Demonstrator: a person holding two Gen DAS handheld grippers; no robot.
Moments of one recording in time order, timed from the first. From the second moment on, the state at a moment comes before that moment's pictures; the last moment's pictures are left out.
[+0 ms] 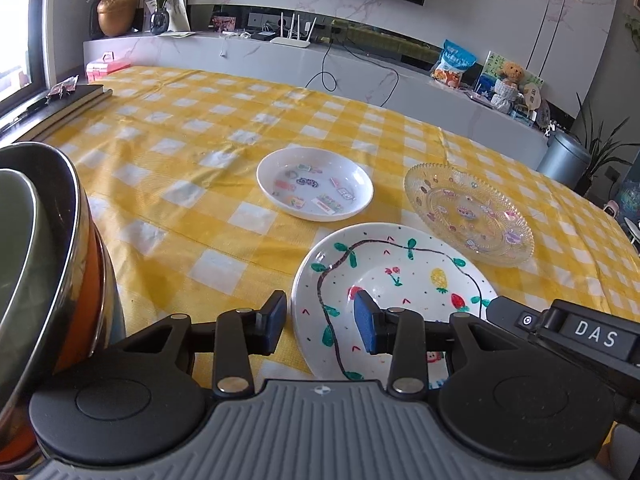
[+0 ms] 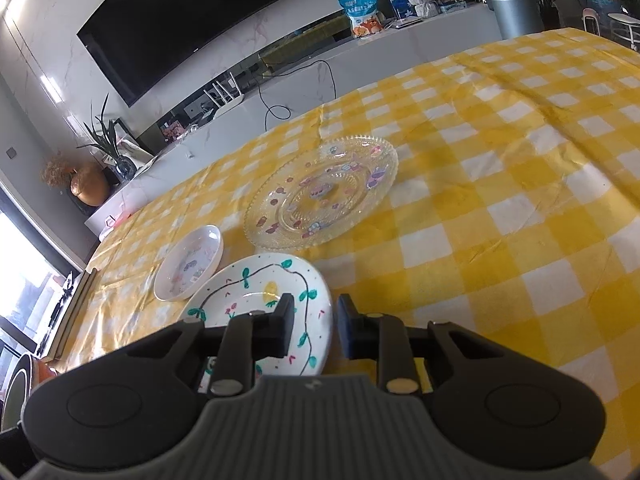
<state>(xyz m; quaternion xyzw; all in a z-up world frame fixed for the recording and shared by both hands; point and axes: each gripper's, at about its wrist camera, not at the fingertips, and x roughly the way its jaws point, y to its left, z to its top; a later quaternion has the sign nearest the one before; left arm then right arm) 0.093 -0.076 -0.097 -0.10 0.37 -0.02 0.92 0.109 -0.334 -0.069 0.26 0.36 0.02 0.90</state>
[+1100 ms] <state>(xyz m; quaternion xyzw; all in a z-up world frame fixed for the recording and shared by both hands) 0.056 -0.073 -0.067 -0.11 0.37 -0.07 0.92 0.066 -0.348 -0.045 0.28 0.37 0.00 0.89</state>
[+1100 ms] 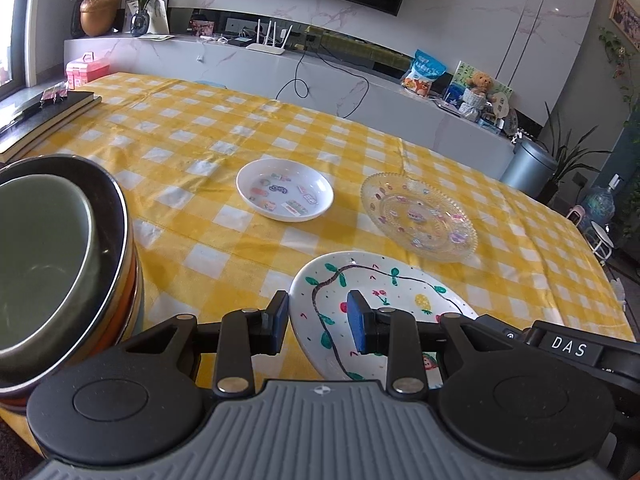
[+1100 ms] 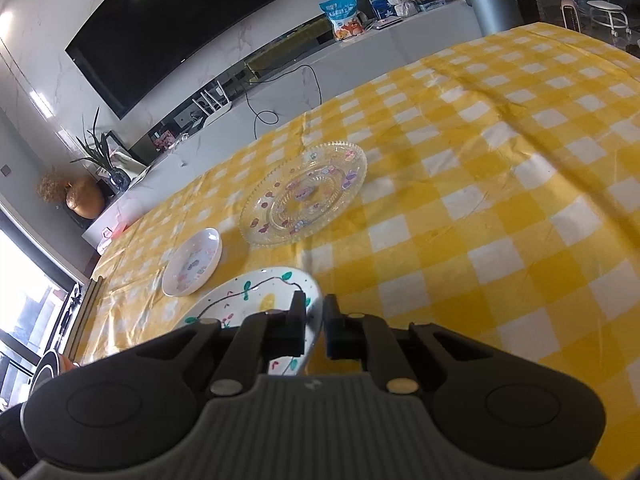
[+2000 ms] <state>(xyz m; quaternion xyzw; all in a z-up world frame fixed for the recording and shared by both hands) 0.018 -0.063 -0.088 -0.09 0.40 -0.12 0.90 0.002 -0.333 -0.048 0.23 0.37 -0.03 0.90</state>
